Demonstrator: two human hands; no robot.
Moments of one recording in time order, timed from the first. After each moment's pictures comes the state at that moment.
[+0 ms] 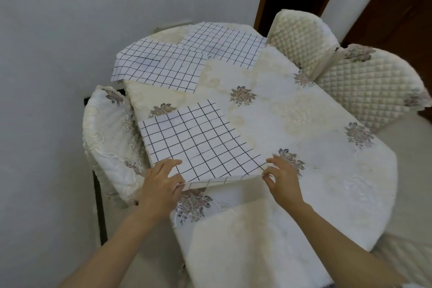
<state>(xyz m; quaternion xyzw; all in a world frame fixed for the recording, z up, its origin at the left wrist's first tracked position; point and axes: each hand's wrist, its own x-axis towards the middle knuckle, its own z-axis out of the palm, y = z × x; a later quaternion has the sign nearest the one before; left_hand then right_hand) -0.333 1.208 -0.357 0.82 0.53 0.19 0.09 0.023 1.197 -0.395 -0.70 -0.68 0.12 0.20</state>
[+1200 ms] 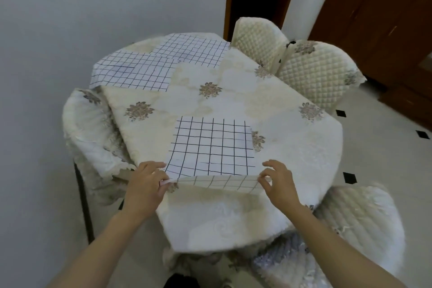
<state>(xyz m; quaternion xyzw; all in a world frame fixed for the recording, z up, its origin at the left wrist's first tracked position) -0.299 1.117 -0.350 0.82 0.51 0.23 0.08 0.072 1.045 -0.366 -0.73 -0.63 0.11 0.24</state>
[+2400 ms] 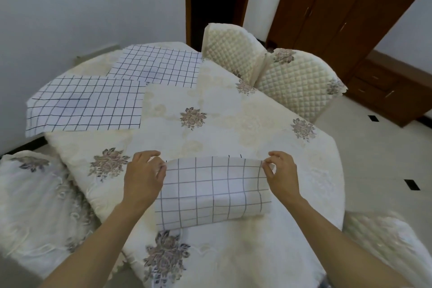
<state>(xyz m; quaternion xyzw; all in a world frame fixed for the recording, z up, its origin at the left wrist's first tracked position) -0.259 1.371 -0.334 0.83 0.49 0.24 0.12 0.081 1.224 -0.340 -0.83 -0.48 0.04 0.29</state>
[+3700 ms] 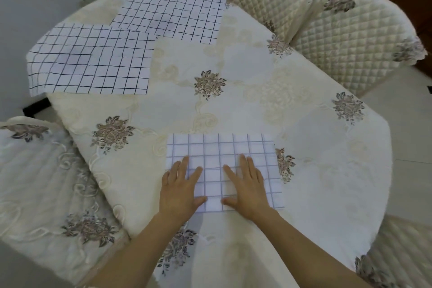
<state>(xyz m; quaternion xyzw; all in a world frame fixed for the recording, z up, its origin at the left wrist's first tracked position) -0.218 1.313 -0.448 0.86 0.50 -0.05 0.11 -0.009 1.246 -0.448 -0.74 -0.64 0.21 -0.02</state>
